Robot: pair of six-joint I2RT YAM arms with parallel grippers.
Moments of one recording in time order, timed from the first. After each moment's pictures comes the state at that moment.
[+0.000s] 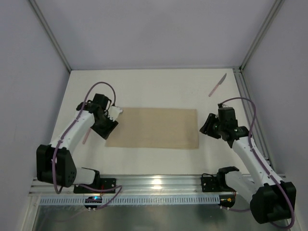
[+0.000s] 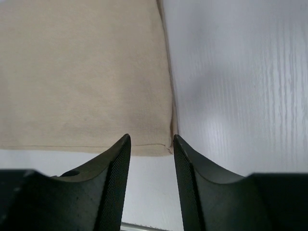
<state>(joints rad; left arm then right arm) -0.21 1.42 0.98 -1.02 0.02 0.45 0.14 0.98 0.61 -0.58 -0.12 0.51</state>
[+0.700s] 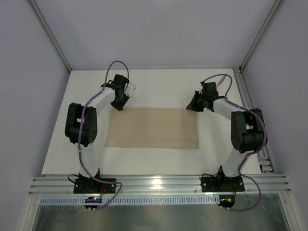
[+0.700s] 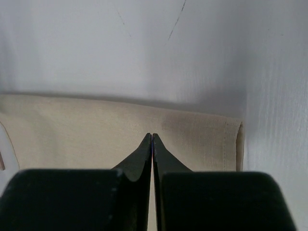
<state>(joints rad) -0.28 1.93 1.46 -0.71 -0.07 0.31 0.14 1.73 1.06 -0.17 -0.29 0.52</state>
